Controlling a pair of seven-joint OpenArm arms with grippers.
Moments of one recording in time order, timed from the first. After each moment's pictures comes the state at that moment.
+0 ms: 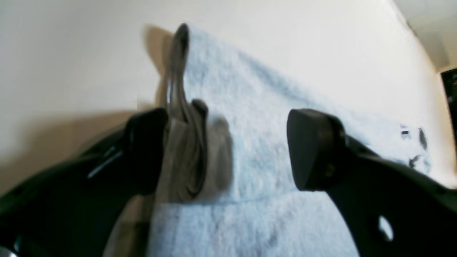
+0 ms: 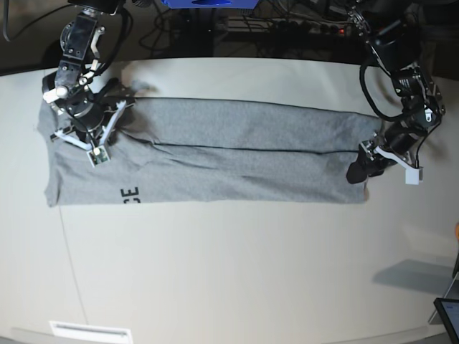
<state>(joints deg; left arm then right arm) -4.1 -20.4 -36.0 60.9 -49.5 -41.0 52.5 -12.5 -5.5 21.5 100.7 -14.9 40.6 -40.5</state>
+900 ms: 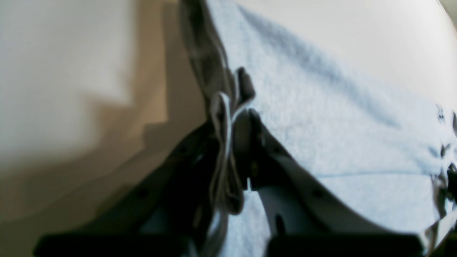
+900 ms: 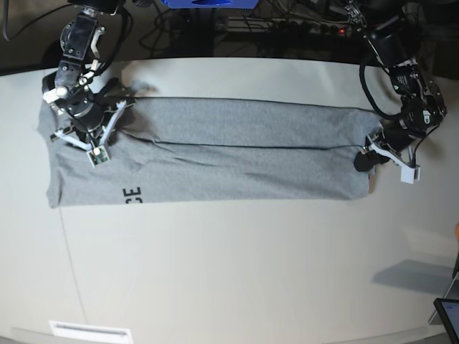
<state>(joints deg) -1.5 -19.6 -35.3 69.9 -45.2 -35.6 56.7 -12.5 -5.5 21.5 100.7 -15.0 40.6 -40.5</state>
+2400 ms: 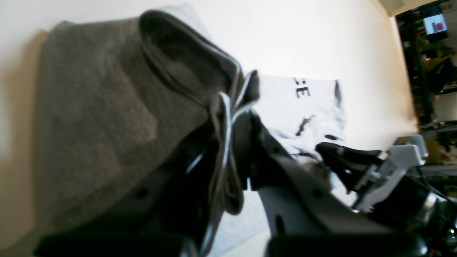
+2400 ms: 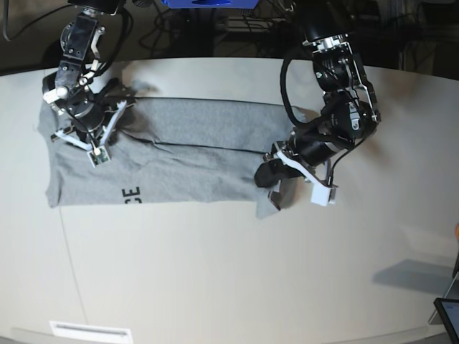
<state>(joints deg) 2.8 2.3 -17.8 101.1 -45.2 -17.9 66.1 -12.5 -5.5 21.4 100.8 -14.7 40.6 -41.1</state>
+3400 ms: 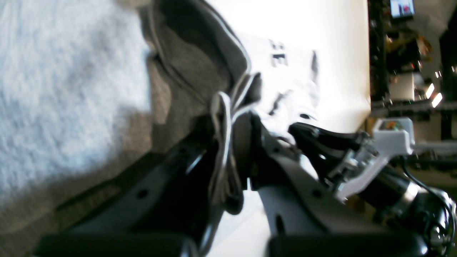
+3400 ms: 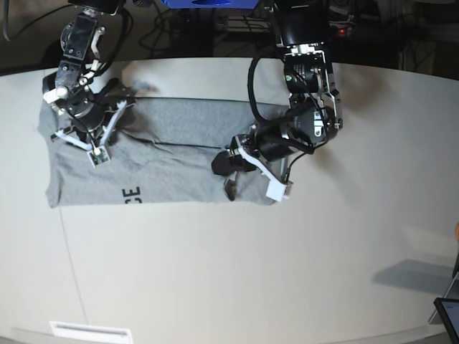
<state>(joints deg) 1.6 7.0 -11.5 91.3 -45.2 -17.6 65.4 -12.5 -5.5 21.4 100.8 -14.7 40.6 -41.1</state>
